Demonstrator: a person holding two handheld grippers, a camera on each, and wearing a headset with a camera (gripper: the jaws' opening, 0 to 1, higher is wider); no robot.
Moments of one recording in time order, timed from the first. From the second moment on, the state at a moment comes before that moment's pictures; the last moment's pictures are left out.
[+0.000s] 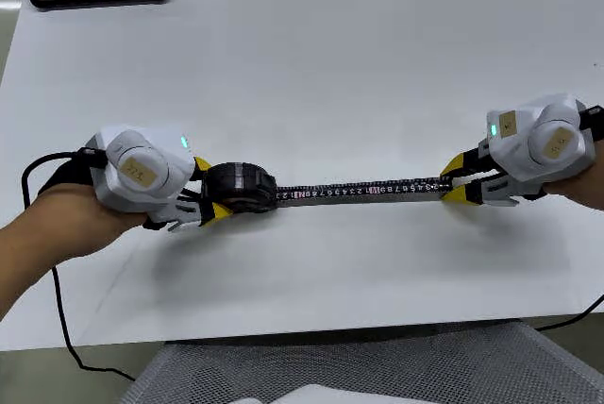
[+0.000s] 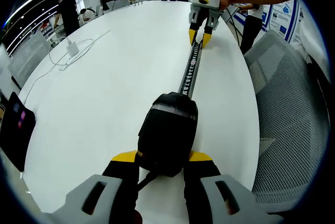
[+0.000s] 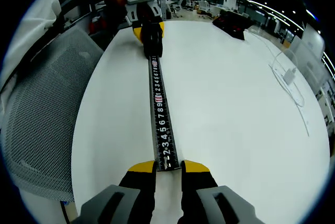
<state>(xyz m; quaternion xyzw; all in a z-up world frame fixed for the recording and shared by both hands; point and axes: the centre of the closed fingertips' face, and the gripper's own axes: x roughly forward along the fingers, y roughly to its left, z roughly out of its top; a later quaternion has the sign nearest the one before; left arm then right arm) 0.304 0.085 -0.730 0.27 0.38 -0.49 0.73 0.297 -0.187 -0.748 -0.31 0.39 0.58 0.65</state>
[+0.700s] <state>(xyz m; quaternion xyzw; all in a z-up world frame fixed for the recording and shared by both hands) 0.296 0.079 -0.730 0.25 0.40 -0.50 0.73 0.298 -0.189 -0.741 -0.28 0.40 0.56 0.67</state>
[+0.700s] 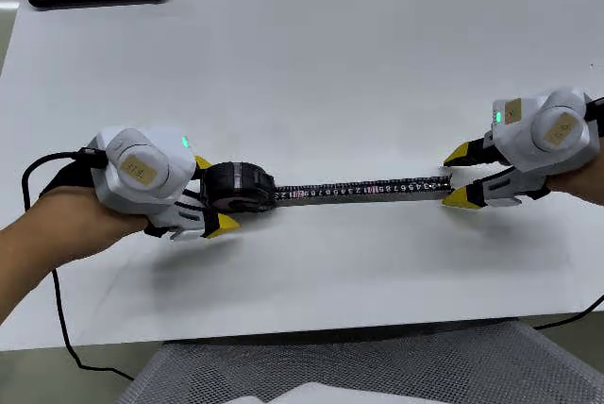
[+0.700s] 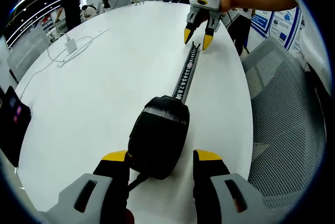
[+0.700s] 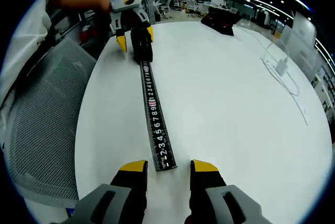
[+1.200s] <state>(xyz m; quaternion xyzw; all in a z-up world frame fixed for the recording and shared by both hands) 0.292 0.089 -0.716 0.21 0.39 -0.47 0.76 0.293 -0.187 -0.726 -0.26 0.40 0.55 0.69</state>
